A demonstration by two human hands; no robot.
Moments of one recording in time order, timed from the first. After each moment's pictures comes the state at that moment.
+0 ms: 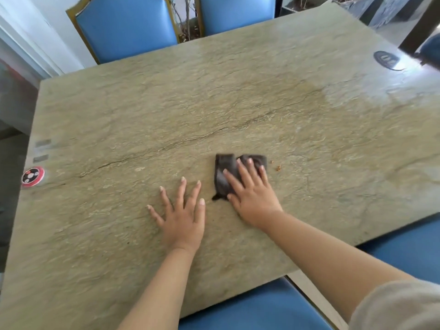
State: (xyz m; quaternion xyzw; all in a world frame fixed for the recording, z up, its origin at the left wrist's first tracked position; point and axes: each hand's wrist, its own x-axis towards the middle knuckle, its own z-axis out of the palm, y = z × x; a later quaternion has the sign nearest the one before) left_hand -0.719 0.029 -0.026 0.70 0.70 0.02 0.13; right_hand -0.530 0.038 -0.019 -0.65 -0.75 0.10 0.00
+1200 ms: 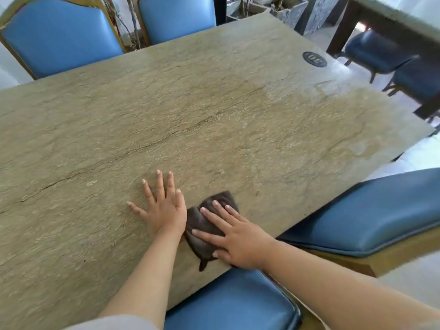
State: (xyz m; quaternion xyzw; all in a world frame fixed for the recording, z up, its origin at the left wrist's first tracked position) left_hand -0.664 0.042 -0.026 0.72 0.69 -0.01 0.13; right_hand -0.497 -0.071 -0.017 -0.50 -0.86 0.11 -0.05
